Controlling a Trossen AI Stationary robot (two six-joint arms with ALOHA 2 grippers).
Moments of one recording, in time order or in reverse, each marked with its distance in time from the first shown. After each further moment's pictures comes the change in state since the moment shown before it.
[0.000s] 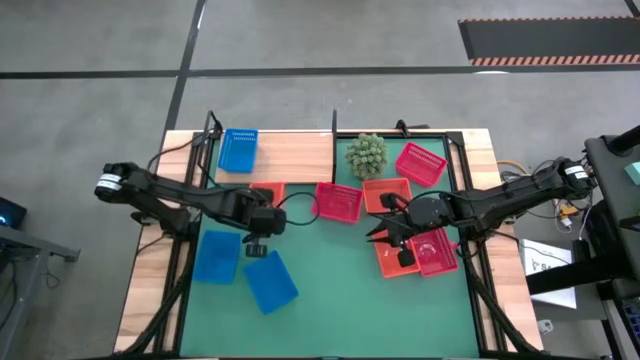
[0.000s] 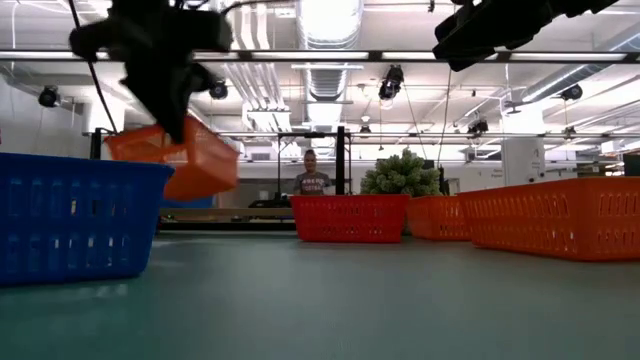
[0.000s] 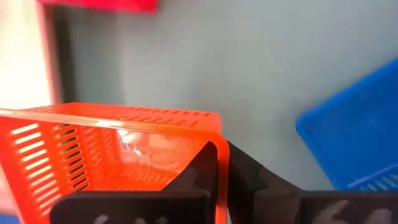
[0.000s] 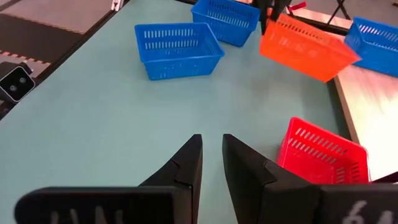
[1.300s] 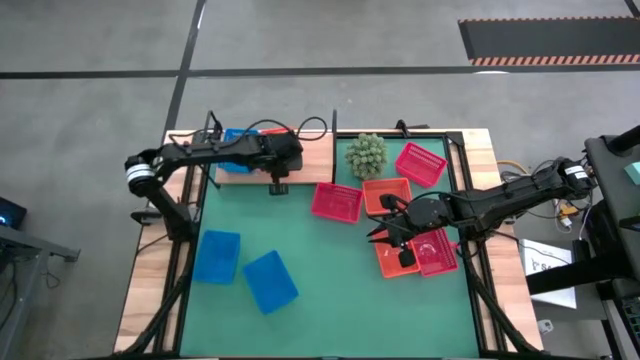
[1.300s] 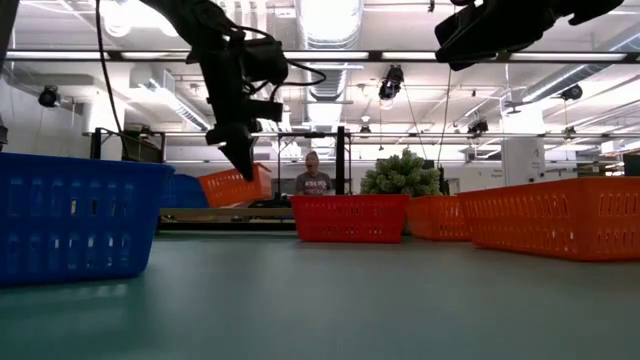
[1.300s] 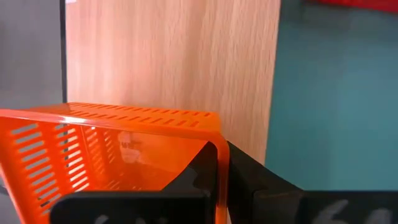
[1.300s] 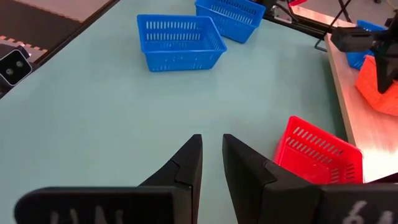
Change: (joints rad) left arm 0.586 0.222 0.094 0.240 -0.008 0.479; right arm 0.000 0.000 0.000 -0.022 -0.001 -0.053
